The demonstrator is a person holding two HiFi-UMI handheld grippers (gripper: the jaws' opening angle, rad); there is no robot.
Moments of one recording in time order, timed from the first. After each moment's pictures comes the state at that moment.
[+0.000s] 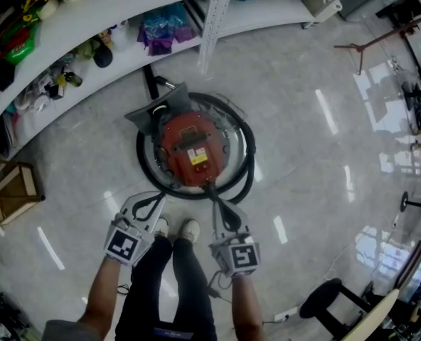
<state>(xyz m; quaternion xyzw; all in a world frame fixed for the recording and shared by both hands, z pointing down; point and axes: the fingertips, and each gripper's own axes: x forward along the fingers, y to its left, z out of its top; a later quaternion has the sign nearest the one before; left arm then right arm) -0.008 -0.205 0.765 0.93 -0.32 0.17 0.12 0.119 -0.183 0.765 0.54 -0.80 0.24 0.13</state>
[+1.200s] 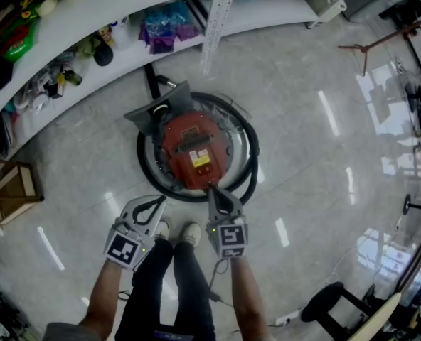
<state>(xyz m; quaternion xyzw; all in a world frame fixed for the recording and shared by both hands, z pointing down) -0.010 -0.202 0.789 0.92 -0.32 0.17 0.13 0.112 -0.217 0.850 0.53 -0.79 0.22 0.20</state>
